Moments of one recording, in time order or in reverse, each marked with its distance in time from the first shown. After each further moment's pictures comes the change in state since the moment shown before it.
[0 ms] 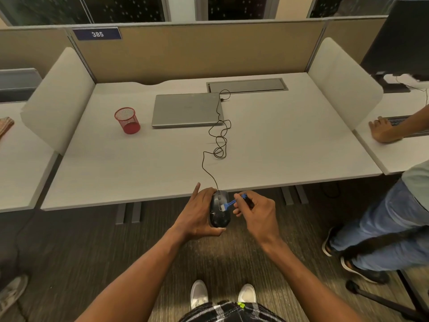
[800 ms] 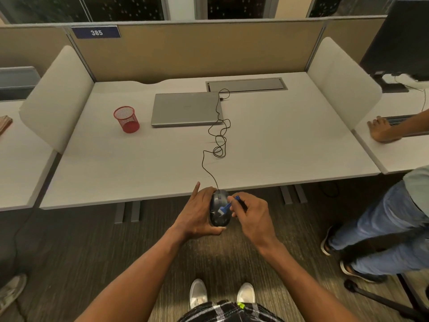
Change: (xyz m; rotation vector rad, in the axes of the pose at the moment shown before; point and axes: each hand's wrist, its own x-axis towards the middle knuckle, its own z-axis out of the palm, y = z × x) left_hand -0.001 0.002 0.001 -0.014 0.018 0.002; right_hand -0.006 -0.005 0.005 -0.039 -0.092 -0.095
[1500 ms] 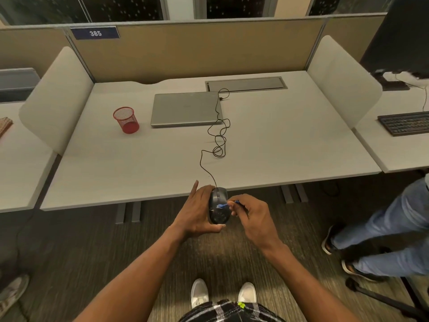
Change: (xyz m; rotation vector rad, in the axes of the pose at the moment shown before) left_hand 0.004 -0.005 0.000 -0.009 0.005 -0.003; right_hand -0.002 0.008 -0.007 -0.034 -0.071 -0.071
